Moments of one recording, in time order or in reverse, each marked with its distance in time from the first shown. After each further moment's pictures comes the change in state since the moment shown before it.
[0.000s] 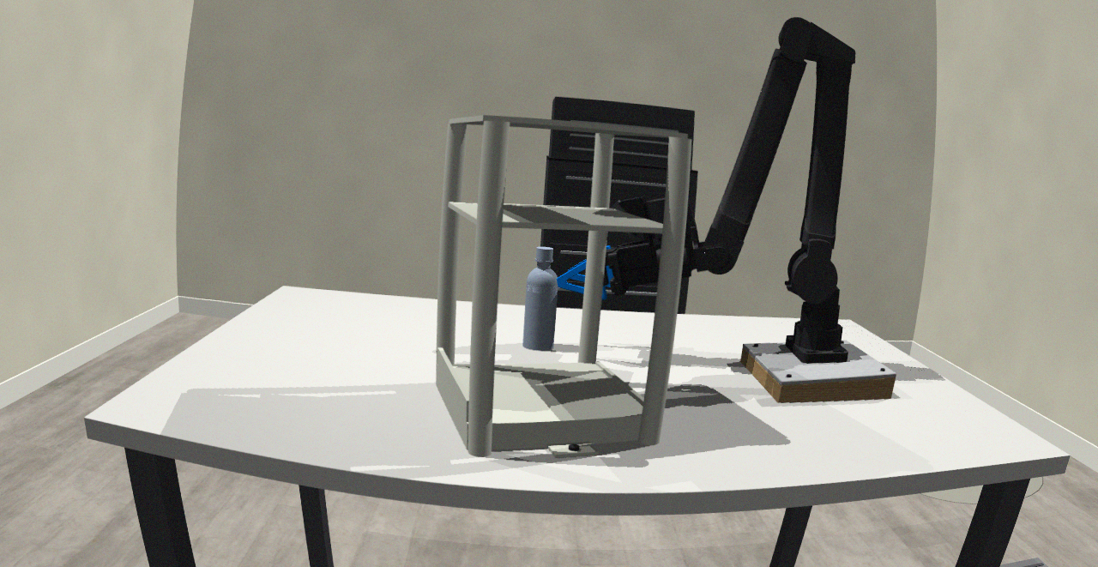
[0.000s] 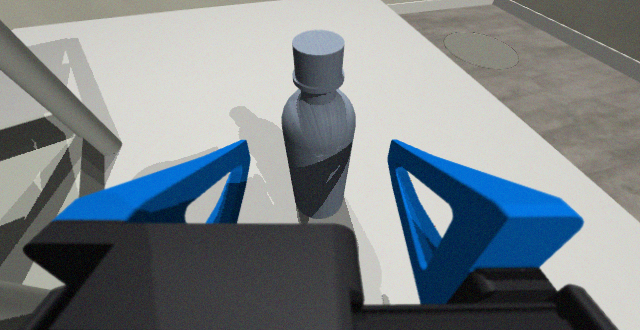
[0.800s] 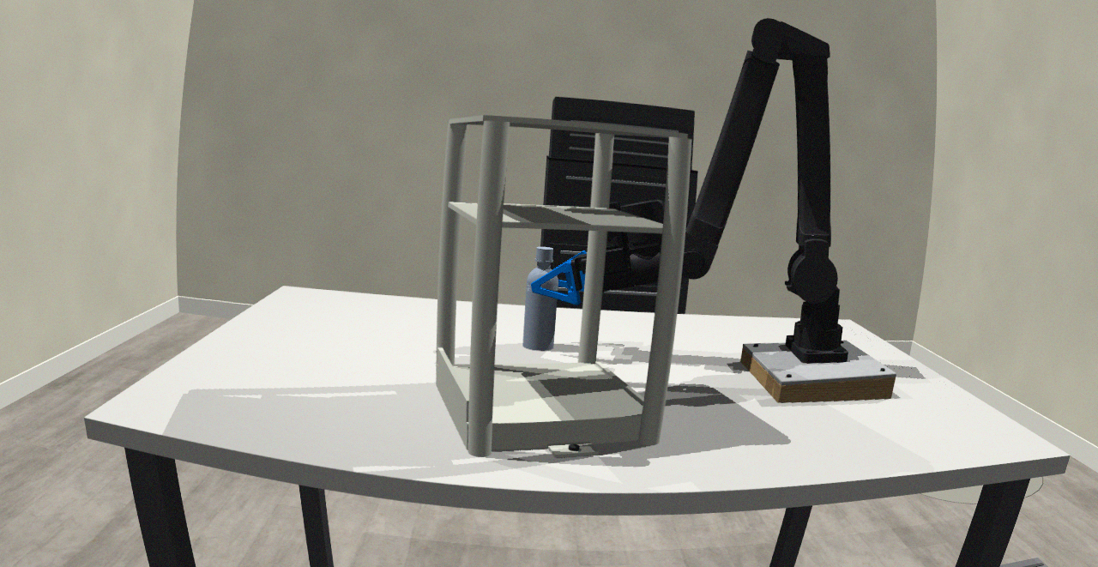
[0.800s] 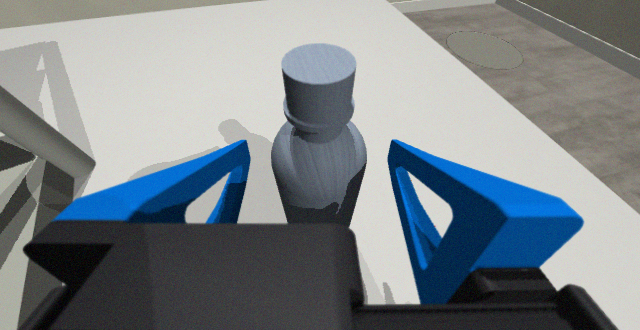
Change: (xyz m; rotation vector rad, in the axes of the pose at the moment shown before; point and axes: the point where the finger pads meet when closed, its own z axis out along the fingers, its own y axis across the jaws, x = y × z) arm 0.002 0.000 0.042 0.000 0.005 0.000
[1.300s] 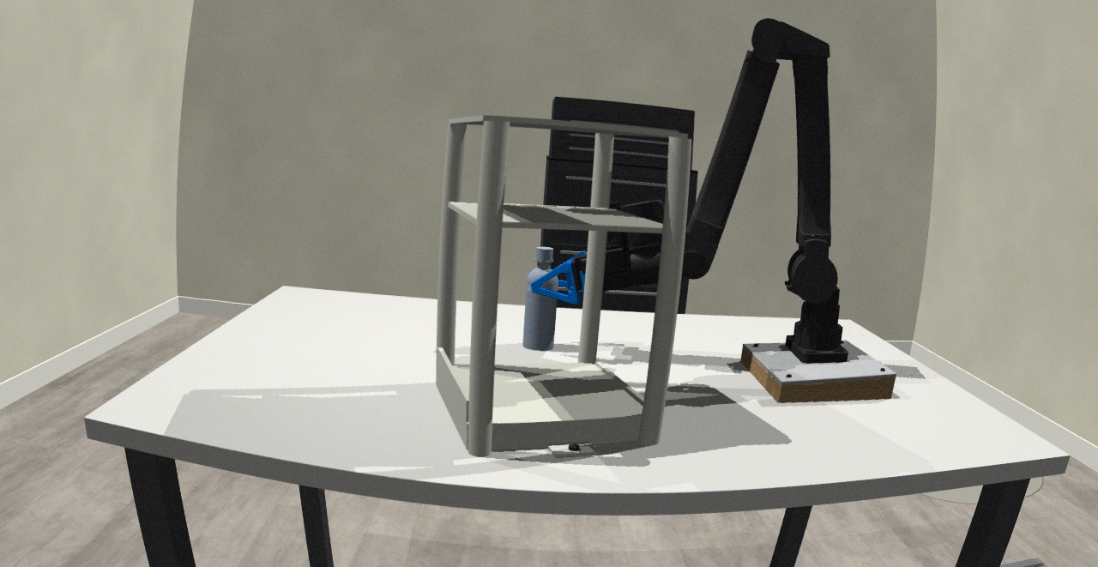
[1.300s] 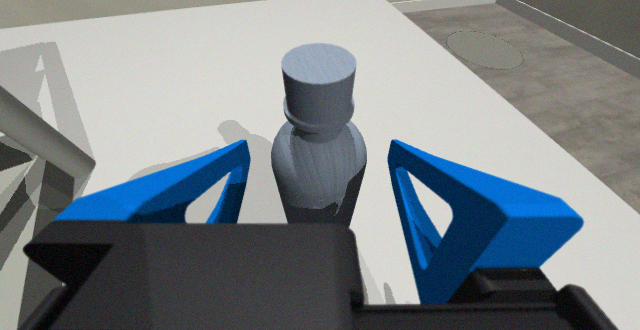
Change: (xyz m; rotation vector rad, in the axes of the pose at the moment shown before) arm 0.000 0.000 0.000 0.000 0.000 0.000
